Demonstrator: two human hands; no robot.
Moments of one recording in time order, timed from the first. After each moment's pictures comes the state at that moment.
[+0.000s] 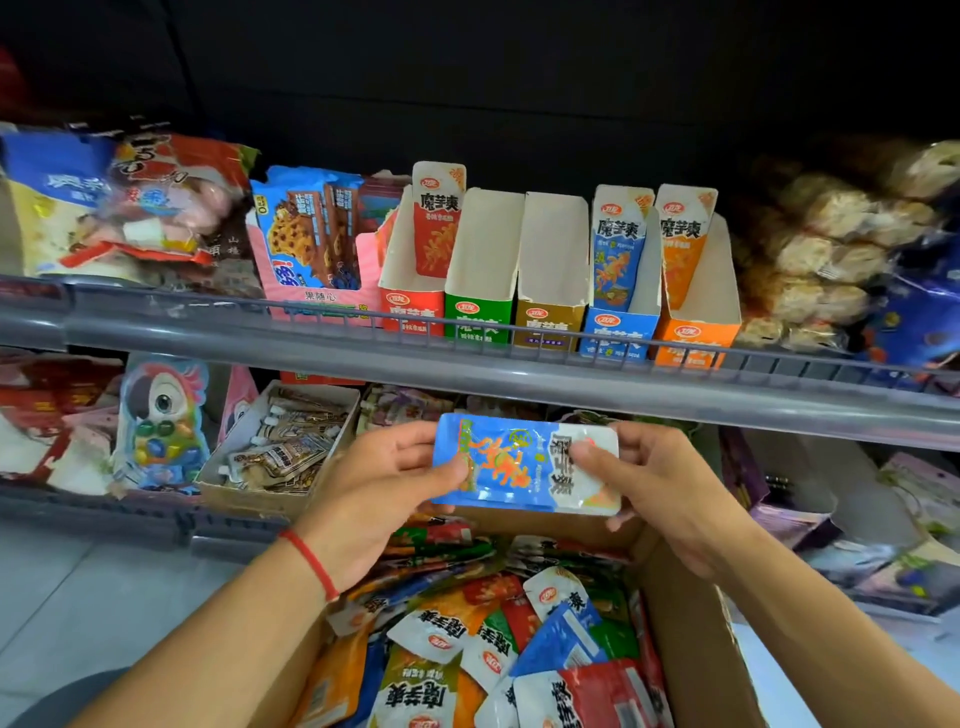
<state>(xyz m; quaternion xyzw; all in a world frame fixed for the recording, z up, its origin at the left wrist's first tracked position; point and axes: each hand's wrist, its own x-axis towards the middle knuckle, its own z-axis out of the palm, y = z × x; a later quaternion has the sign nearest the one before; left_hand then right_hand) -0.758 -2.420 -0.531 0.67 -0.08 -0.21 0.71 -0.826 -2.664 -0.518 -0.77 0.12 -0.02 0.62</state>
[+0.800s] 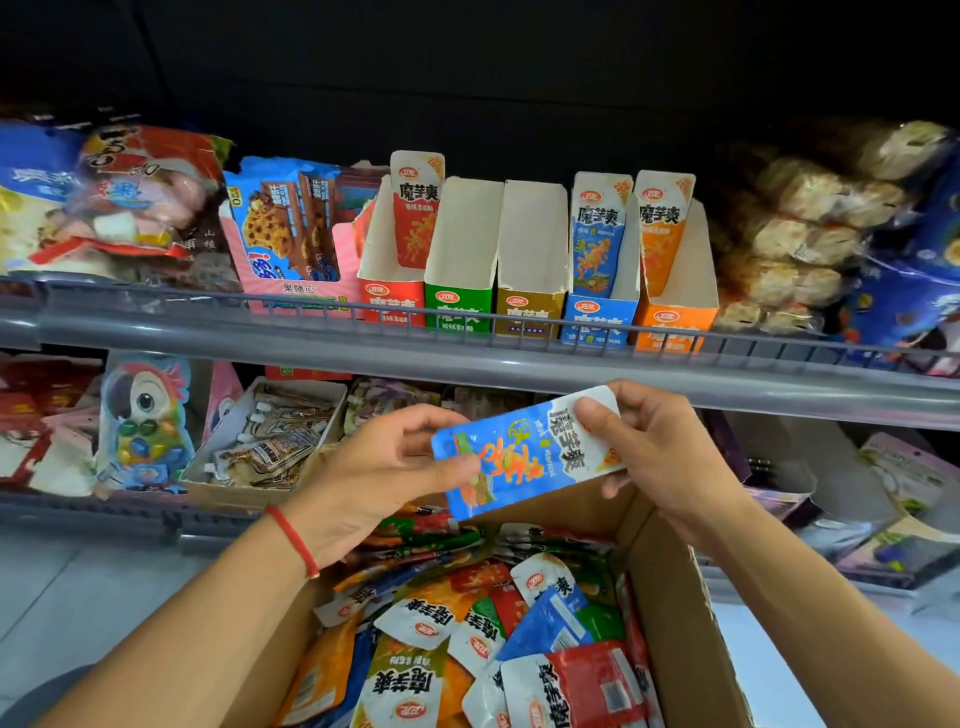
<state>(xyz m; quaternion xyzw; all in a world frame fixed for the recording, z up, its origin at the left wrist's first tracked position) -0.751 -2.423 -0.528 0.67 -0.17 -0.25 0.68 -0.828 -2.672 -0.506 -0.78 0.10 -0.08 0.62</state>
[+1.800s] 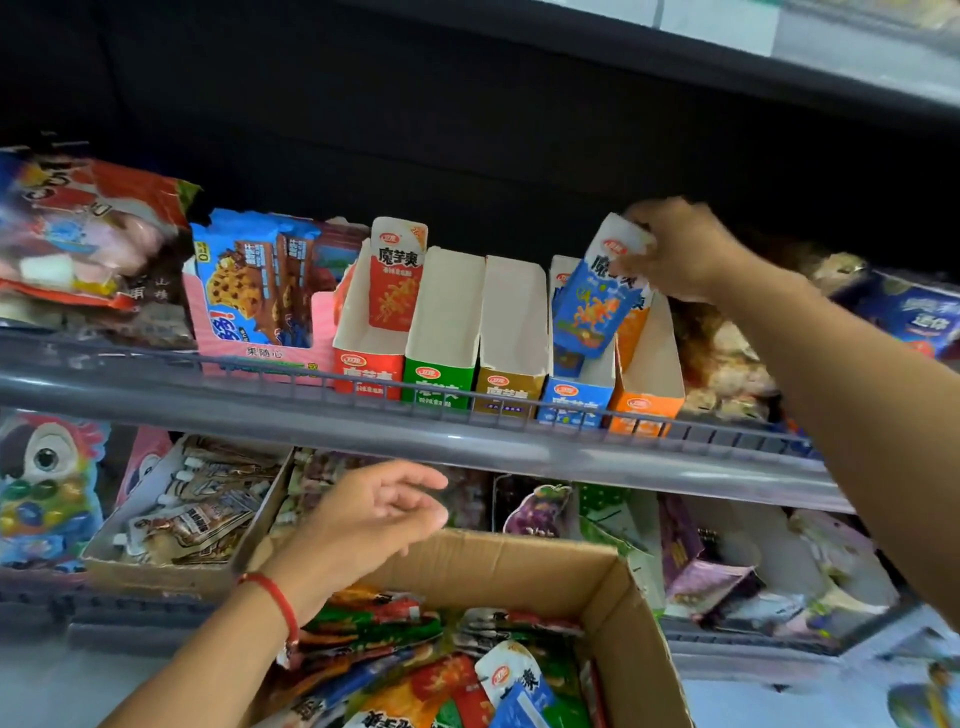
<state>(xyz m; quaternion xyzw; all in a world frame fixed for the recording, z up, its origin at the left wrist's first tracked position) -0.706 -2.427 -0.532 0.76 -0.20 -0.20 0.58 -0.667 -2.749 -0.319 -0.97 0.15 -0.18 0.06</state>
